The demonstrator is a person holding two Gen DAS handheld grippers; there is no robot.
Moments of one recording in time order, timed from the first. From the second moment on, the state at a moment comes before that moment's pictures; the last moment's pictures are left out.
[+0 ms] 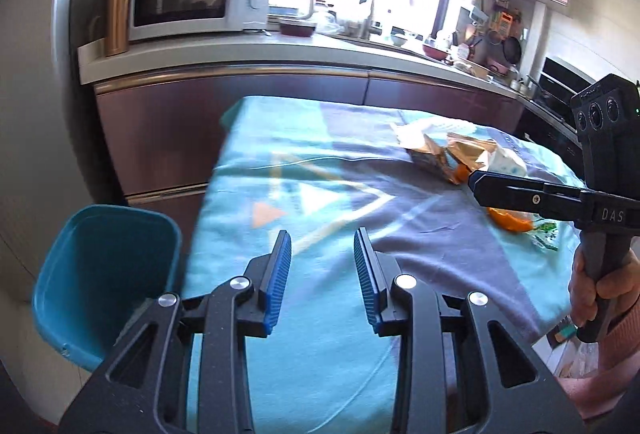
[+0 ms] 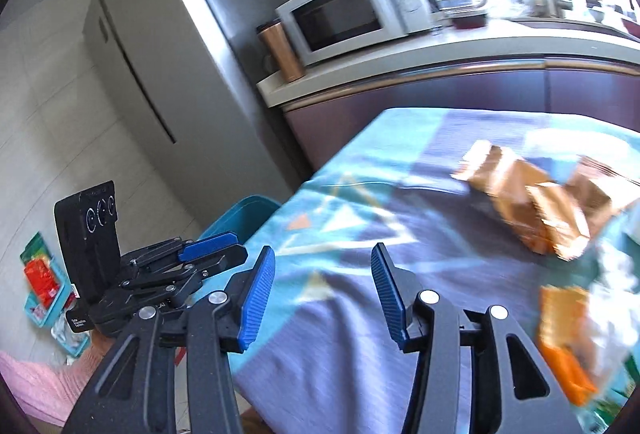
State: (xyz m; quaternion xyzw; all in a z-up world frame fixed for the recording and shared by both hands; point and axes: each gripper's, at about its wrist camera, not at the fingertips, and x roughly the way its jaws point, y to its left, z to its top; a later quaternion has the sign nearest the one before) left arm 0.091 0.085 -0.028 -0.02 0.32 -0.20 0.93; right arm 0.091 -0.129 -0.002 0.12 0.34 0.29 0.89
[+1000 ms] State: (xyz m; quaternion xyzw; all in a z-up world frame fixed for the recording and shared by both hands) left arm 0.133 -0.152 -0.068 0.04 0.43 -0.37 0.82; right arm 0.029 -0.309 -0.072 0.23 0.36 0.10 0.90
